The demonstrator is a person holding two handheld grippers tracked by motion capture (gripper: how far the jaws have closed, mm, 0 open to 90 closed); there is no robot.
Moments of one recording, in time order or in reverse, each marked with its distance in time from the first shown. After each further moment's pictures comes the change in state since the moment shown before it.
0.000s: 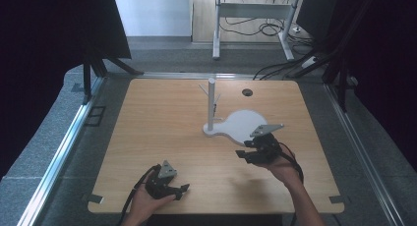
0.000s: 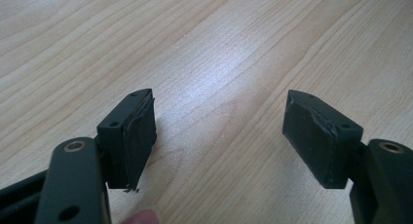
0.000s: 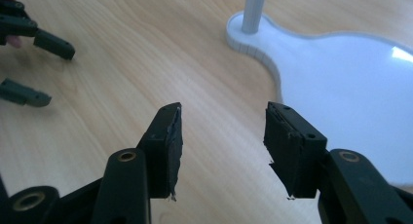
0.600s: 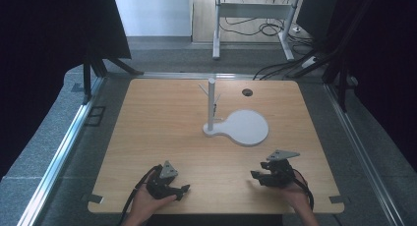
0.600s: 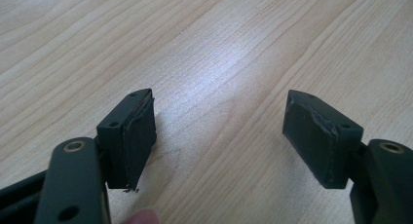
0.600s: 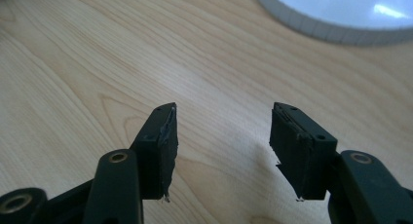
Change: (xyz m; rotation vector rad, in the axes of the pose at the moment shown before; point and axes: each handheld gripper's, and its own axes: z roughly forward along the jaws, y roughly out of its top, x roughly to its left) left arm -0.002 0.001 0.002 0.013 0.002 0.007; right arm -0.008 -0.093 0.006 0.023 -0.068 0.148
